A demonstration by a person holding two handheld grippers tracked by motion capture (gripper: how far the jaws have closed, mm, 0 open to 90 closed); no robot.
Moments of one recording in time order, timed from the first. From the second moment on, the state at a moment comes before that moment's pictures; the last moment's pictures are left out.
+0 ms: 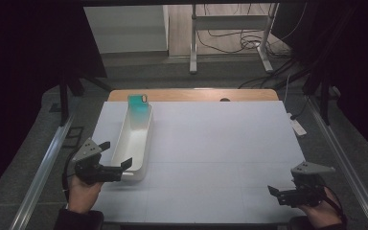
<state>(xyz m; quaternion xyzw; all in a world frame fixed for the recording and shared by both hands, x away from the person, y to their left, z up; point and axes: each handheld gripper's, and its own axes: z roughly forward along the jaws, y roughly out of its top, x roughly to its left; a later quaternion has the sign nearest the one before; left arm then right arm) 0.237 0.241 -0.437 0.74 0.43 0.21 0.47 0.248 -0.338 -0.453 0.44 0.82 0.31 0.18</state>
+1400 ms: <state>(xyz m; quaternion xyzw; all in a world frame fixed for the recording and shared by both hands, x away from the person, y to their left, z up) 0.187 0.267 -0.450 0.73 0.47 0.20 0.45 0.248 -0.337 -0.453 0.44 0.82 0.31 0.19</state>
